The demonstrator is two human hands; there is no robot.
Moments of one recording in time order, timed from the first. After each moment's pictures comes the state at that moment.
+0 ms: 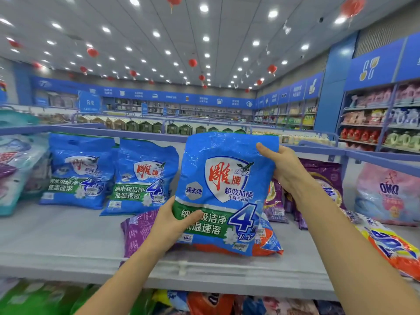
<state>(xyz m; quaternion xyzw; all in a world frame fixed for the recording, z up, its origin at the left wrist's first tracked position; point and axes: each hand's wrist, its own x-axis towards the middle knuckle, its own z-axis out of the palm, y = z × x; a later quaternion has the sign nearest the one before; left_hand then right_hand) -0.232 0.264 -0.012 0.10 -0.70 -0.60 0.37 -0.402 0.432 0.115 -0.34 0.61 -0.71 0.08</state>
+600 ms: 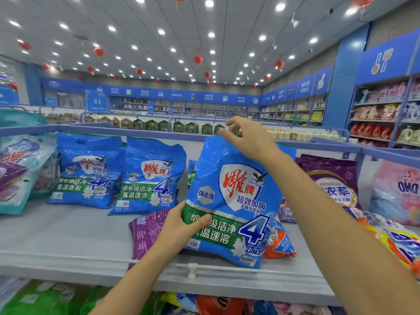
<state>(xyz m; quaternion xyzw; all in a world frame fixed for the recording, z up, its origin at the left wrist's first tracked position) -0.231 0.259 -0.018 0.10 -0.71 -0.61 0.34 -0.379 0.360 0.152 -0.47 0.80 -0.27 -0.25</state>
